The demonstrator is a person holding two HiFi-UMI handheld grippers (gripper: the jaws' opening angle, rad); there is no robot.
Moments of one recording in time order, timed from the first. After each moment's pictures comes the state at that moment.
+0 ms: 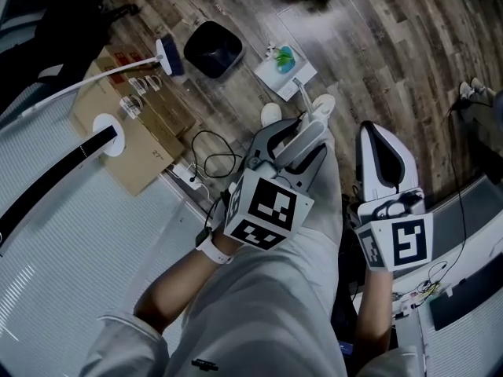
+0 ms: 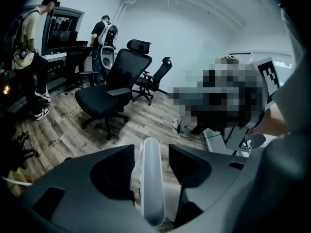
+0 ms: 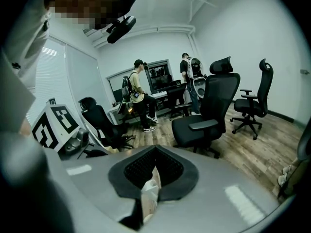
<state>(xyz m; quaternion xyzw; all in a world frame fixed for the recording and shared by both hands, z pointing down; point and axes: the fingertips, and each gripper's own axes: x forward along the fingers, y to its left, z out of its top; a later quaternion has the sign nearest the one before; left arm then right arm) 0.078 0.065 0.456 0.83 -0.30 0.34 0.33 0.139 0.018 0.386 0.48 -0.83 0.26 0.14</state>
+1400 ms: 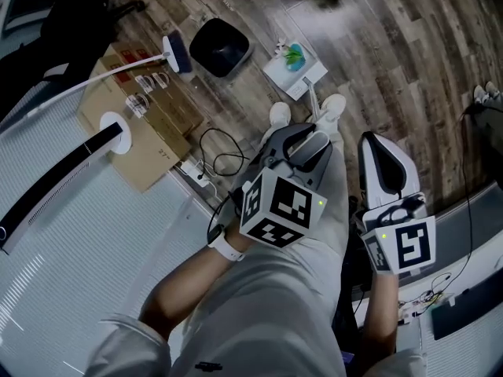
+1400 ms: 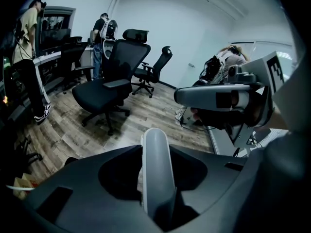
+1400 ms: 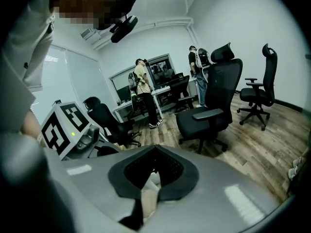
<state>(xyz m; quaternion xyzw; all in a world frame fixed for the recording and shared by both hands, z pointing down) 0.092 0.062 0.501 0.81 -0.29 0.39 0.32 0.146 0.025 0.432 0.44 -0.84 0.30 0.14</state>
